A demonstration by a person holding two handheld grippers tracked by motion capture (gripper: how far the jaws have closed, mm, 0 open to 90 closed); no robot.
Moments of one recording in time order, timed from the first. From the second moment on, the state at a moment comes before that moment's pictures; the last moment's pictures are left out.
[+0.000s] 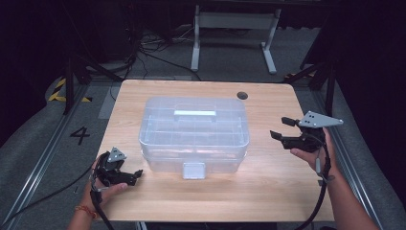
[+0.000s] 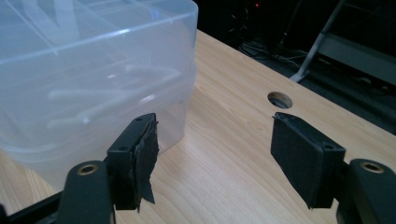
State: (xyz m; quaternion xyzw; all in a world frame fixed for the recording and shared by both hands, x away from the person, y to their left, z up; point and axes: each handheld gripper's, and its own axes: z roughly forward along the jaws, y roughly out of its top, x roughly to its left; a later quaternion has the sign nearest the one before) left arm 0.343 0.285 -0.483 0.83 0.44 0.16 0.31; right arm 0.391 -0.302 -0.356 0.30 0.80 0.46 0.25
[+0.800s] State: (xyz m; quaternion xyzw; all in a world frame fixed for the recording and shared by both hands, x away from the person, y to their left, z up) left arm 0.343 0.285 -0.483 0.83 0.44 0.16 0.31; right arm 0.398 -0.257 -0.321 0.24 0.81 0.49 0.23
